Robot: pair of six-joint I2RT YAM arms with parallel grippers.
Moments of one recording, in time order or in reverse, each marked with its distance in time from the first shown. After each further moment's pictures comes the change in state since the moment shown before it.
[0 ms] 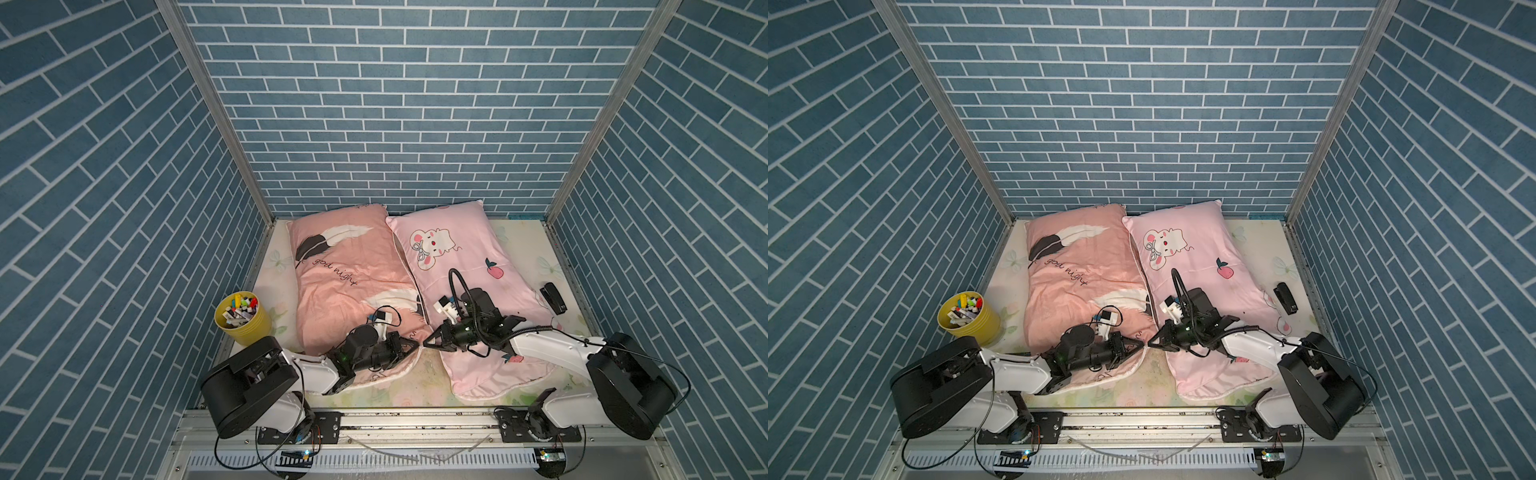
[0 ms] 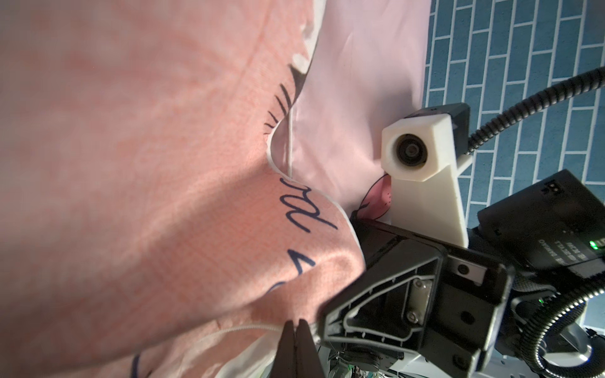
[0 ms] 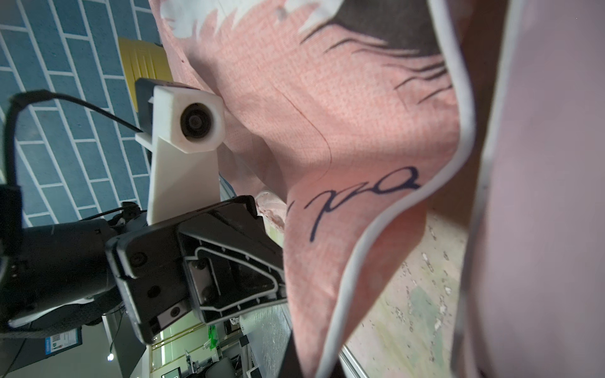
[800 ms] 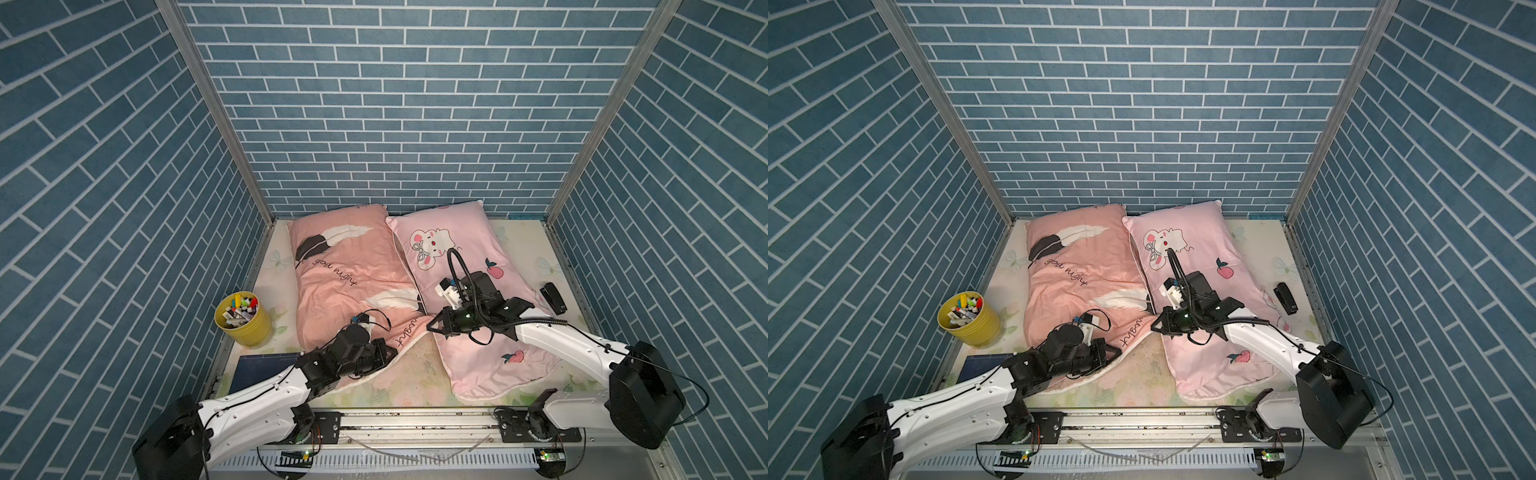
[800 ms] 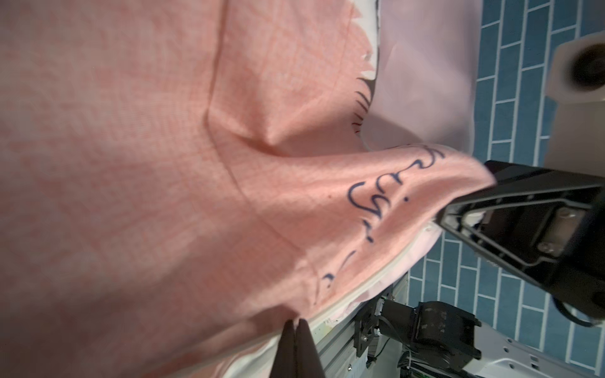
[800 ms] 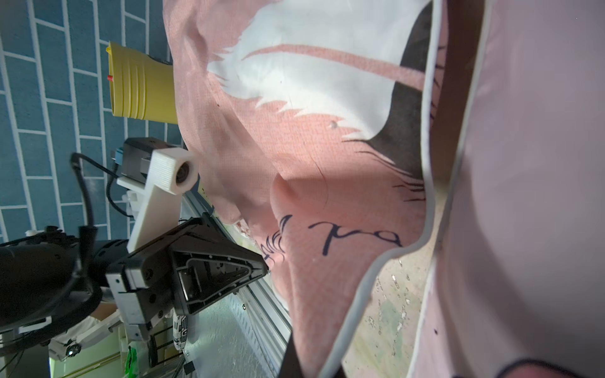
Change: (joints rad) left arm 0.005 -0.496 0.083 -0.867 -0.119 0.208; right arm -0.004 -0.041 0.233 -0.320 0.174 -0.222
